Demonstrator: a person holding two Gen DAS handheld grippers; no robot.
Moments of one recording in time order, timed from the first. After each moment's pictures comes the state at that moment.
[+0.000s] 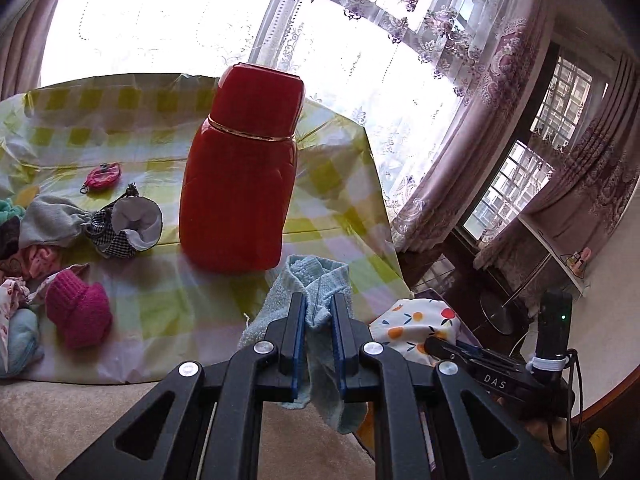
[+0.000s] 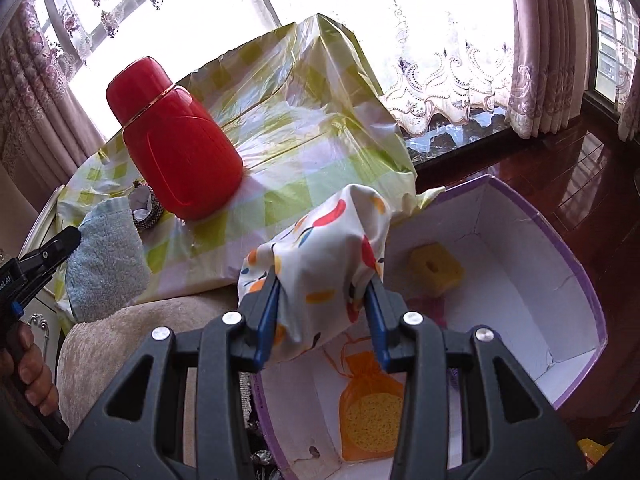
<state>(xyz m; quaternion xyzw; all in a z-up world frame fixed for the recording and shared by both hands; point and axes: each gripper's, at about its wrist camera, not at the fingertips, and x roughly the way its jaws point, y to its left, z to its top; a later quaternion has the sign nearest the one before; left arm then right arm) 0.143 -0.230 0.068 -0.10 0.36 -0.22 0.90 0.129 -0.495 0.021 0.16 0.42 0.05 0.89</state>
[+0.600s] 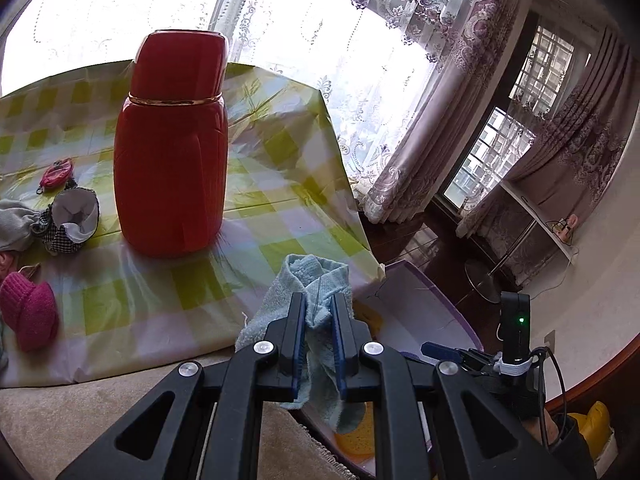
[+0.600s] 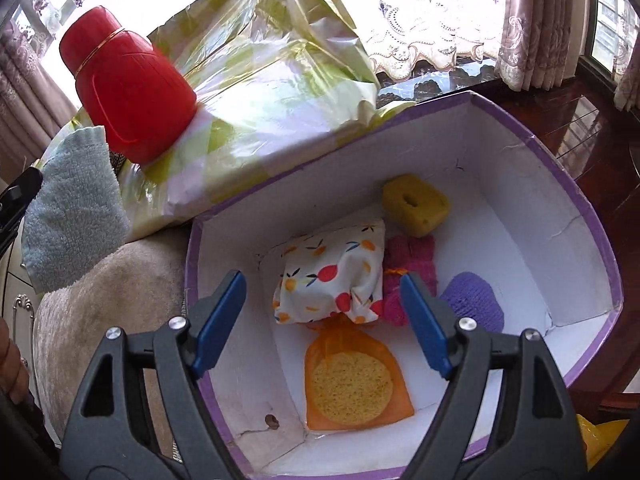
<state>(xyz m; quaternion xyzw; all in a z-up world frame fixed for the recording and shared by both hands) 0.145 -0.280 0.055 -0.07 0.39 -0.27 0.88 0.120 -0.526 -0.027 0.16 0.50 0.02 0.85</state>
